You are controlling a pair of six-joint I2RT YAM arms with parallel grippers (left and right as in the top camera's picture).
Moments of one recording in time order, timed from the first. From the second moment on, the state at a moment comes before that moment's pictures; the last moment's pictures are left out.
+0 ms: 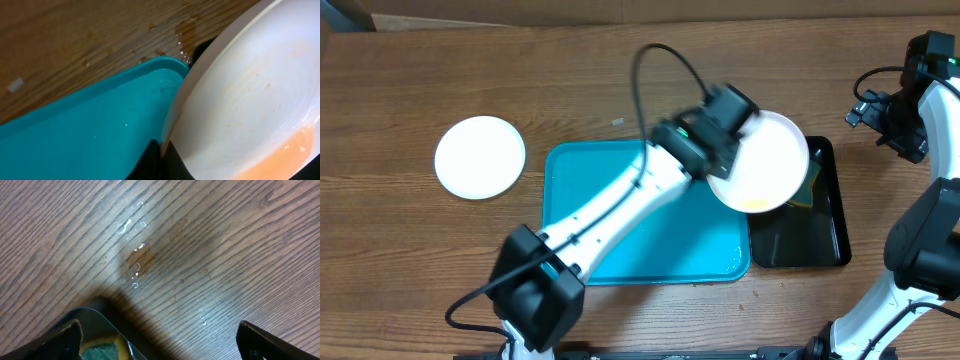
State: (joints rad) left arm -0.83 1.93 1.71 -0.81 -0.23 -0.37; right arm -0.30 2.01 1.75 -1.15 0.09 0.38
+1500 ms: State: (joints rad) left arm -1.12 1.93 1.71 -0.74 -0.76 -0.27; right arm -0.30 2.01 1.75 -1.15 0.09 0.38
